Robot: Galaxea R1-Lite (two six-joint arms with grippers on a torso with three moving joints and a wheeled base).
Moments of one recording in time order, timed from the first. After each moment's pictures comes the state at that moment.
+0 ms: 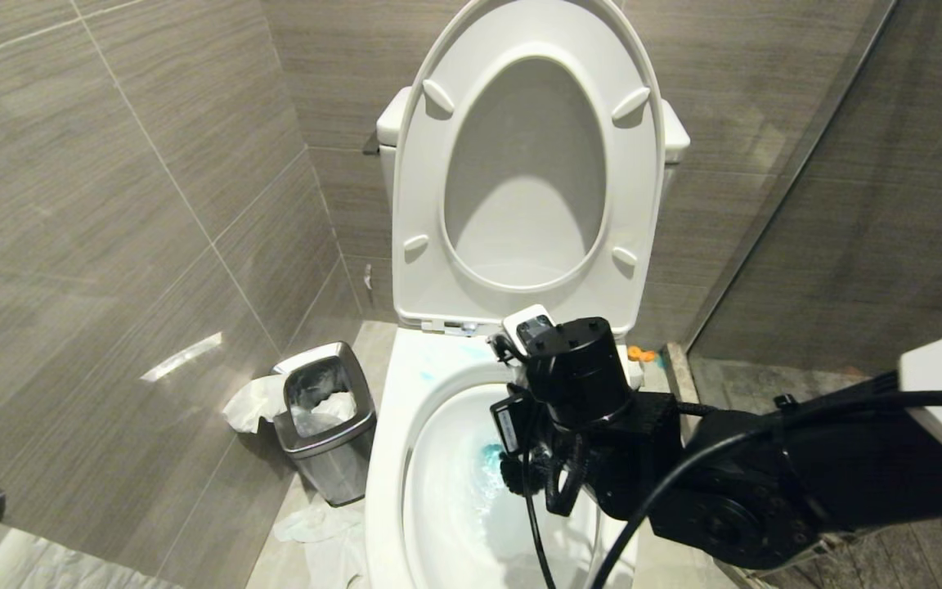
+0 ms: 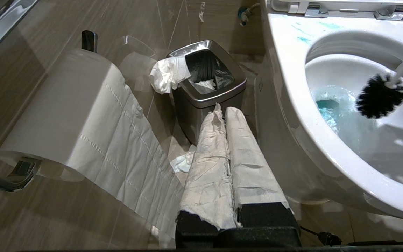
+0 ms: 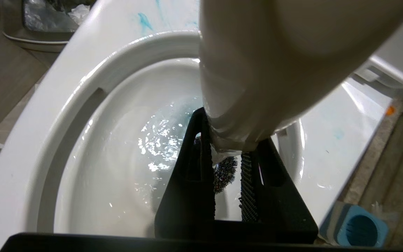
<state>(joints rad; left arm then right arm) -0.01 0.00 0.00 0.01 -0.01 0.00 0.85 1.99 -1.08 -0.47 -0.52 0.04</state>
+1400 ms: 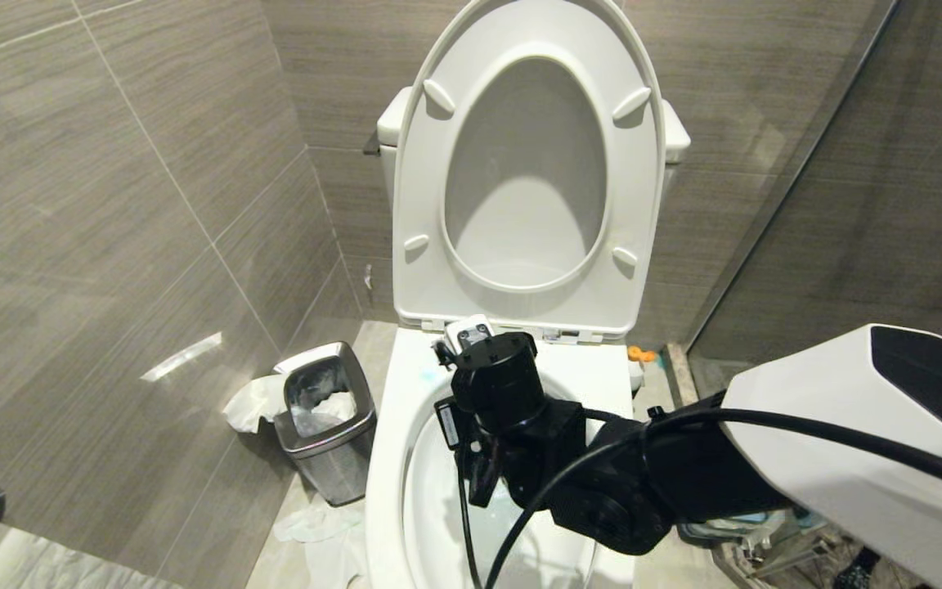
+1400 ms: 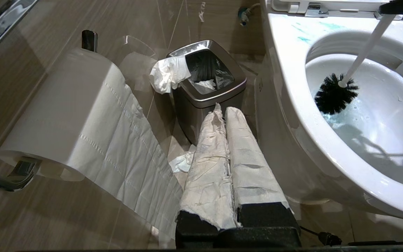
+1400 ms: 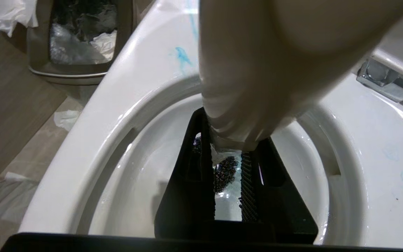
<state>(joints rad) -0.01 0.00 0.00 0.01 -0.01 0.00 0.88 2.22 -1.32 -0.53 -0.54 0.06</state>
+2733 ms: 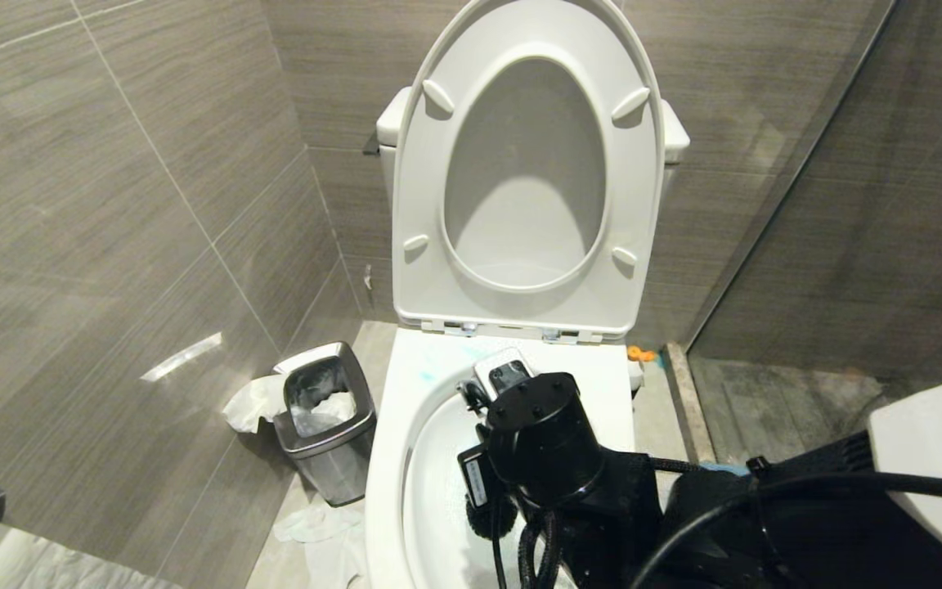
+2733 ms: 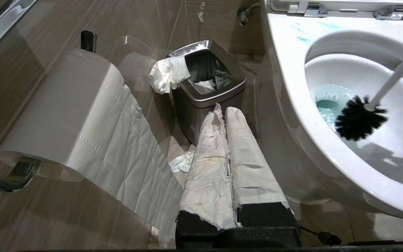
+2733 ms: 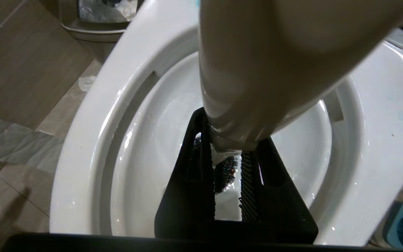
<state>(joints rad) -0.01 0.00 0.00 0.01 -0.01 0.00 0.96 2.04 -1.05 -0.53 -0.55 0.15</state>
